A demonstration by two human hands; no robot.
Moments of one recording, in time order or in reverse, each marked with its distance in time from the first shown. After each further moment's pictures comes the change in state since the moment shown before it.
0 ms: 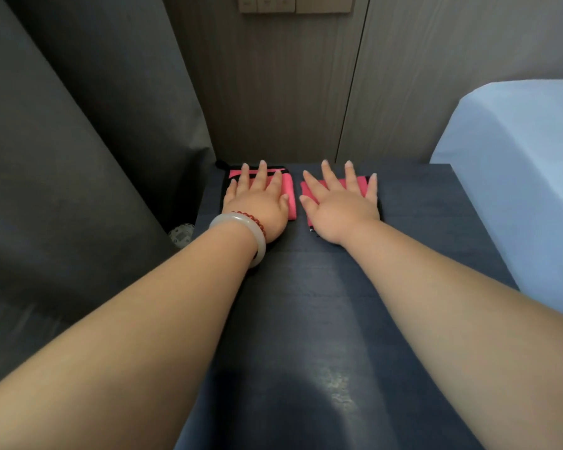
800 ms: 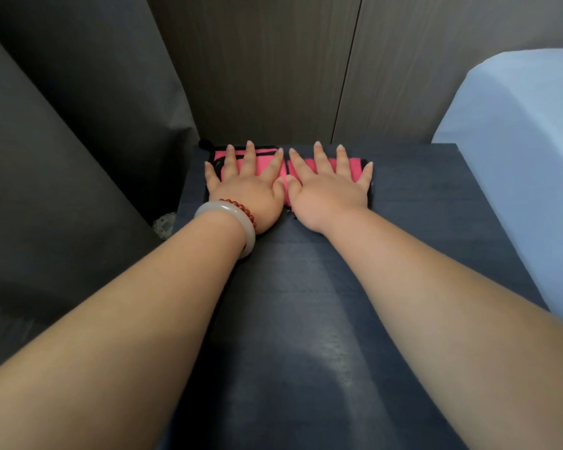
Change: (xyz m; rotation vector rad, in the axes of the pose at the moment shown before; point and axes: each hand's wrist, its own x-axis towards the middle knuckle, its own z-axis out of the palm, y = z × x) left_hand 0.014 0.000 0.012 0.034 0.038 -0.003; right_hand 0.012 -0.015 0.011 0.058 -0.019 0.053
